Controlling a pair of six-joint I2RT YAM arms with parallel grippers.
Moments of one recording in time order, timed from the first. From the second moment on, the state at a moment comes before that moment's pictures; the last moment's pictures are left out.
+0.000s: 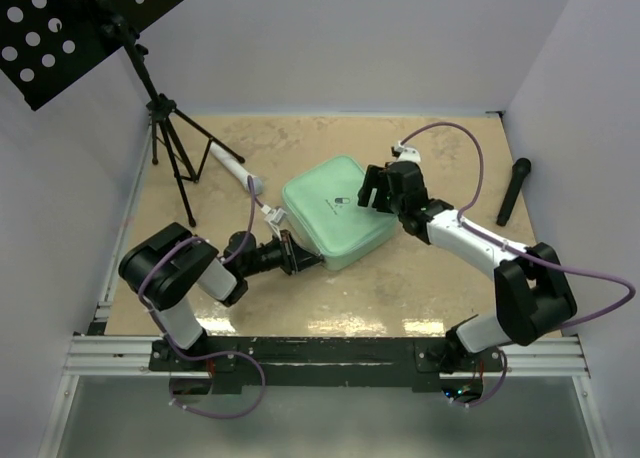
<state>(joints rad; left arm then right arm) -0.59 1.73 0.27 1.31 0.58 -0.81 0.49 1.46 0.90 -0.02 0.20 0.51</state>
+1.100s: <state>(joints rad) -0.59 1.78 0.21 1.41 0.58 -0.83 0.44 1.28 0.76 -0.04 0.31 0.53</state>
